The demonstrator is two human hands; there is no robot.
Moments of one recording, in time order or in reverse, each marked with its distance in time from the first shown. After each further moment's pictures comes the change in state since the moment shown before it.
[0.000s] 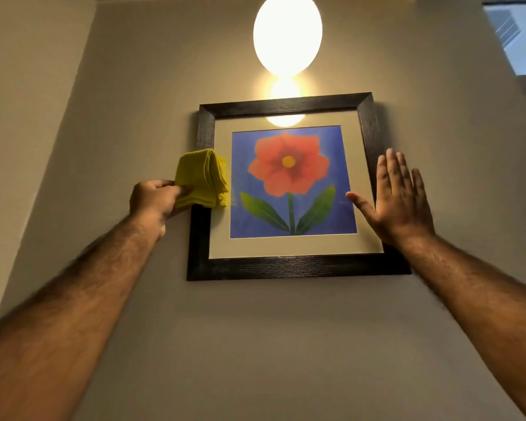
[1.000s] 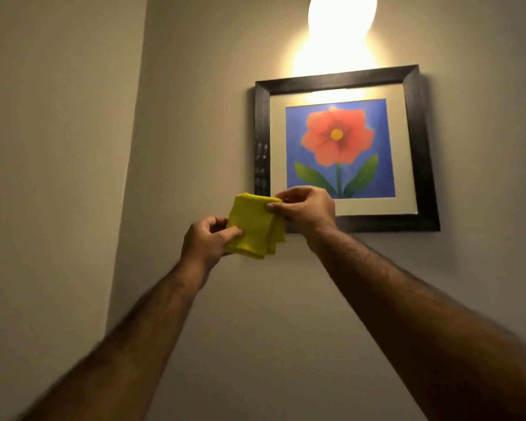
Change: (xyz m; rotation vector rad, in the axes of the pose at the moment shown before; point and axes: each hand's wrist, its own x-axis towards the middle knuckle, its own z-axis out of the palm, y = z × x) left_hand -0.148 -0.037 -0.116 0.169 -0.224 -0.062; right_hand -0.091 -0.264 -0.087 1.262 -0.482 0.523
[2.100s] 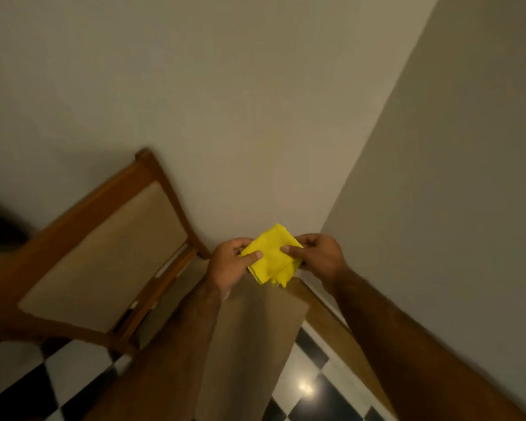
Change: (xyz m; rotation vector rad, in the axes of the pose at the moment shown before) left_hand -0.624 -0.419 -0.404 0.253 0.436 -1.121; right_hand -0.685 0.401 0.352 0.021 -1.063 1.115
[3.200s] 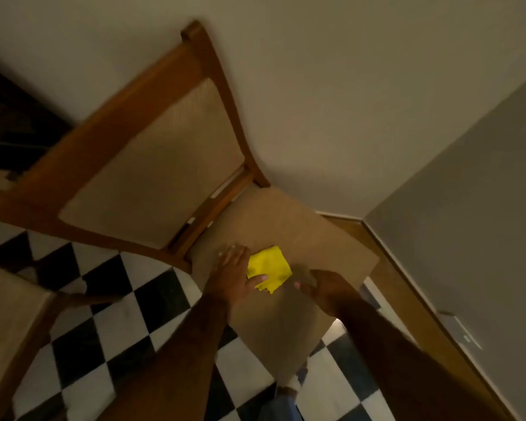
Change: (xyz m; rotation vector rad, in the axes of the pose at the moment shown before) left_hand -0.033 -0.228 -0.104 1.139 -0.034 -0.230; right_hand 0.024 0.216 0.130 -0.933 -0.527 -0.015
